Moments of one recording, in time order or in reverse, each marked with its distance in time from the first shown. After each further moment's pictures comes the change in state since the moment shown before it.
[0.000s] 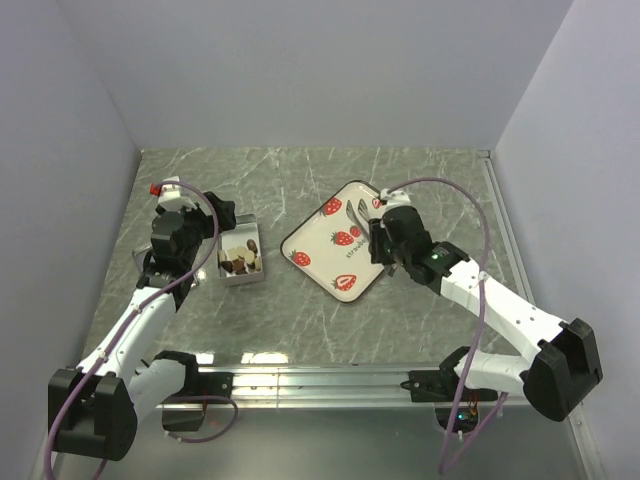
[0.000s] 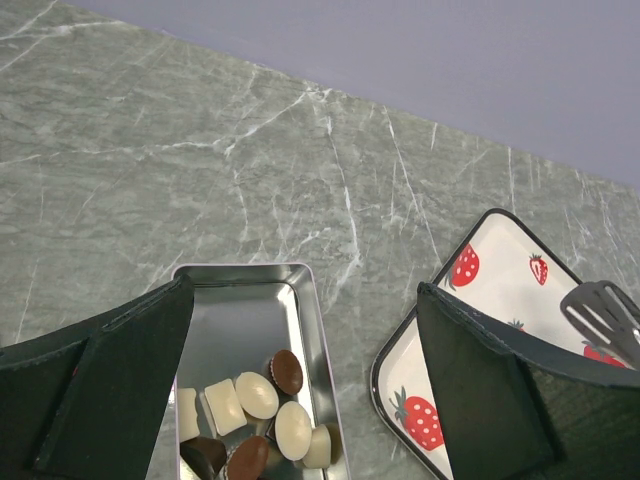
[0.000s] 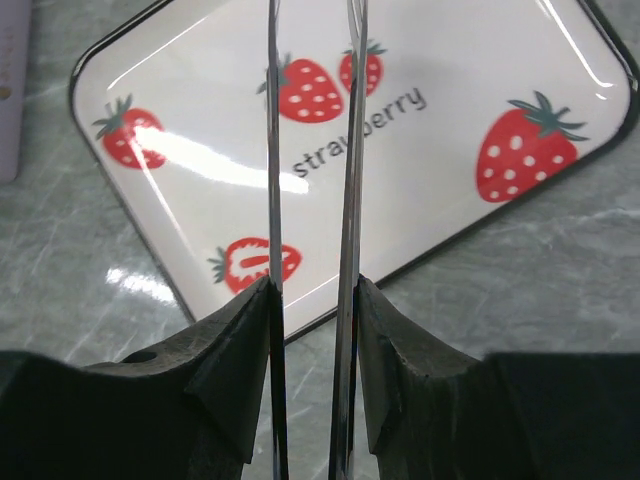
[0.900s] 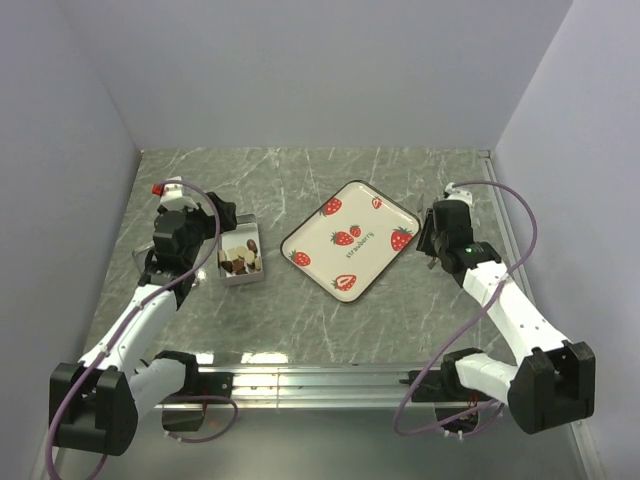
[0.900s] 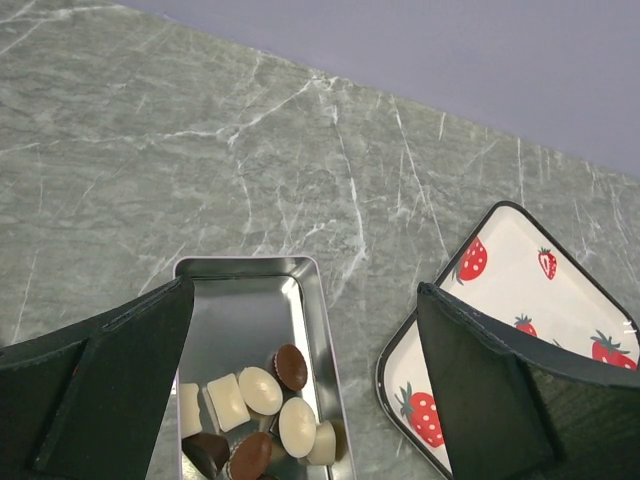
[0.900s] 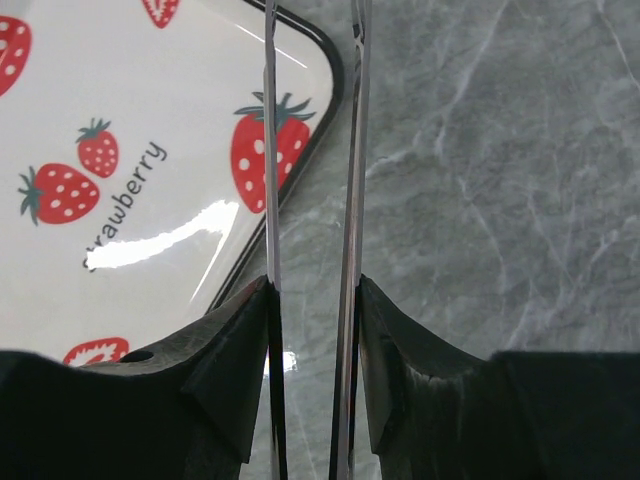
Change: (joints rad) left arm 0.000 0.022 0.000 0.000 0.000 0.000; right arm -0.407 -0.066 -0.085 -0.008 0.040 0.045
